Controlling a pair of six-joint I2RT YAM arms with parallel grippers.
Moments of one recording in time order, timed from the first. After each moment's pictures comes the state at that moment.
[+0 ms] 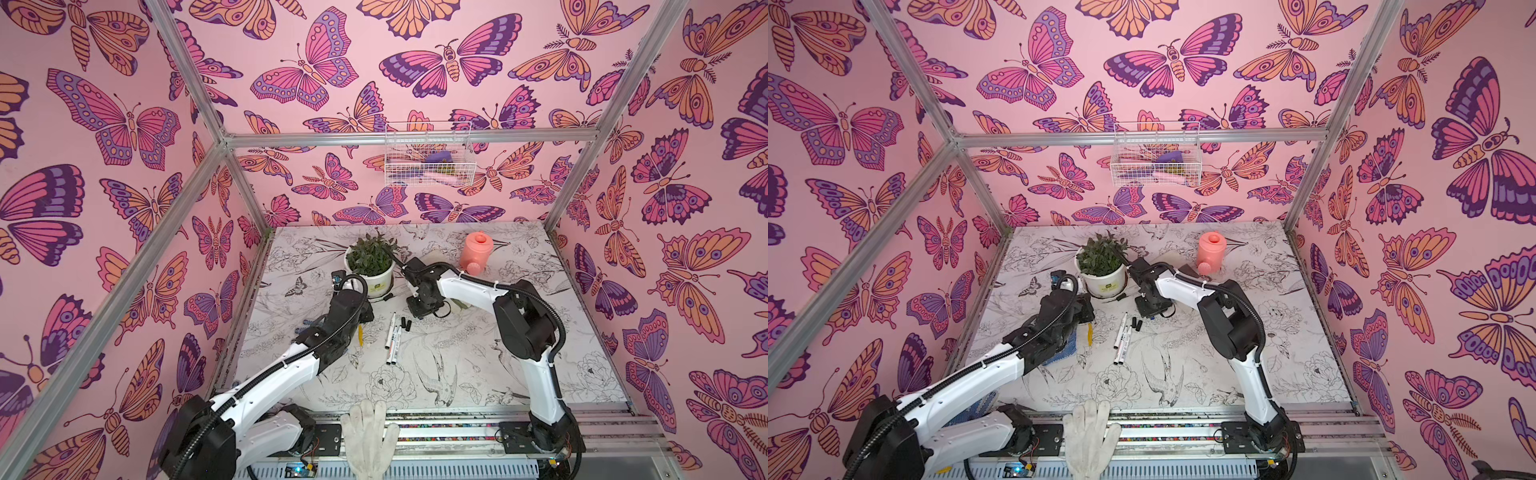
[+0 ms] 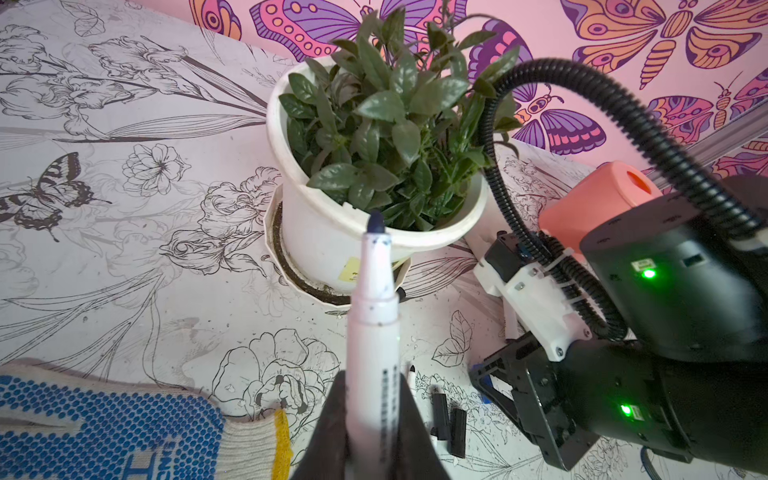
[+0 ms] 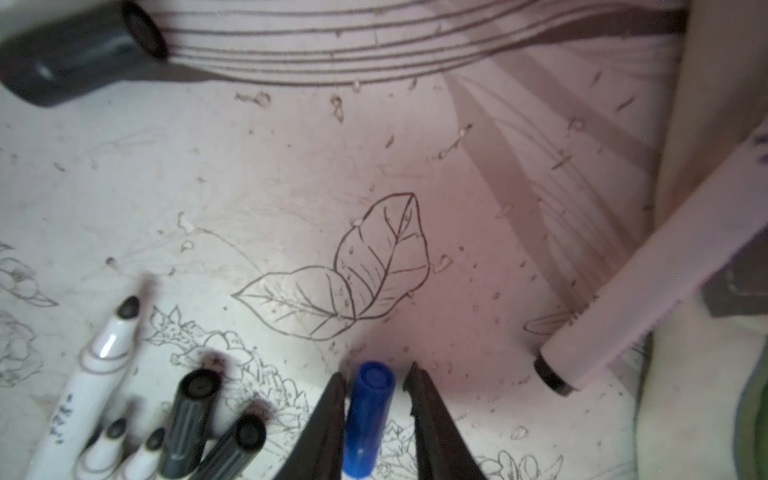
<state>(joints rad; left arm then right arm) -0.59 1.11 0.66 -0.08 -0.34 -0.59 0.71 2.17 1.63 -0.81 0.05 0.29</state>
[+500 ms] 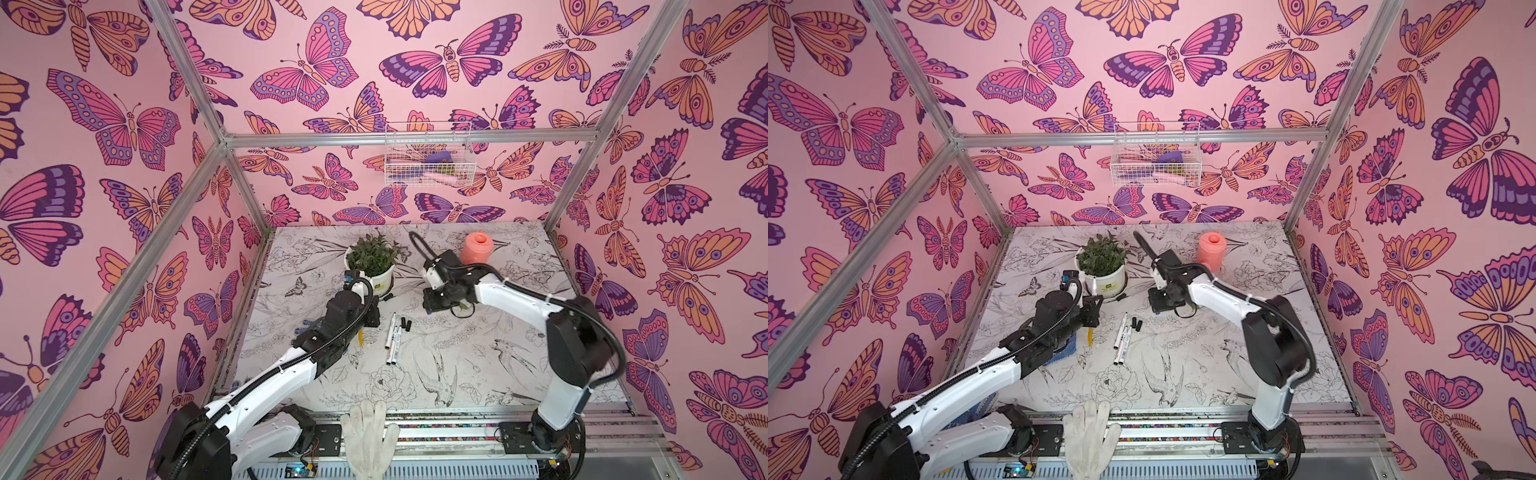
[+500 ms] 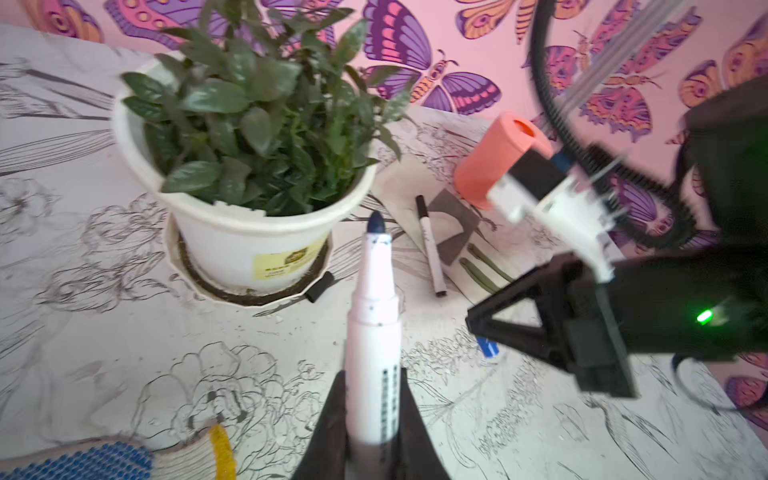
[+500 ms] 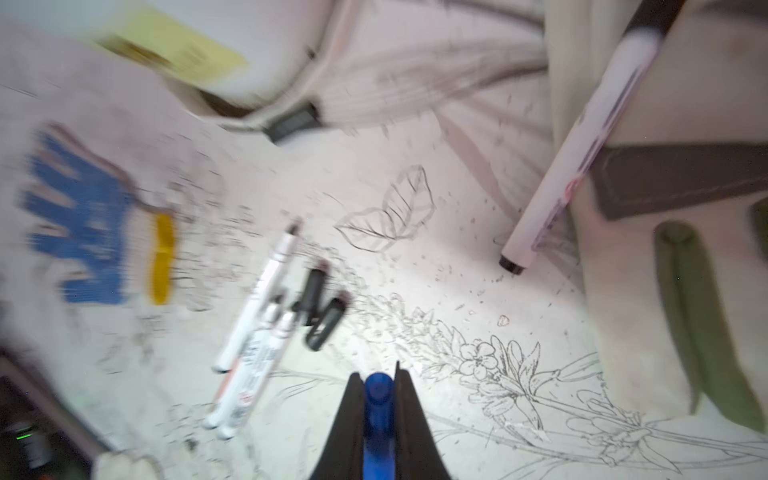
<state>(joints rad) -0.62 1.07 0.64 0.00 -0.09 -0.44 0.58 1.70 1.30 -0.55 -0.25 0.36</state>
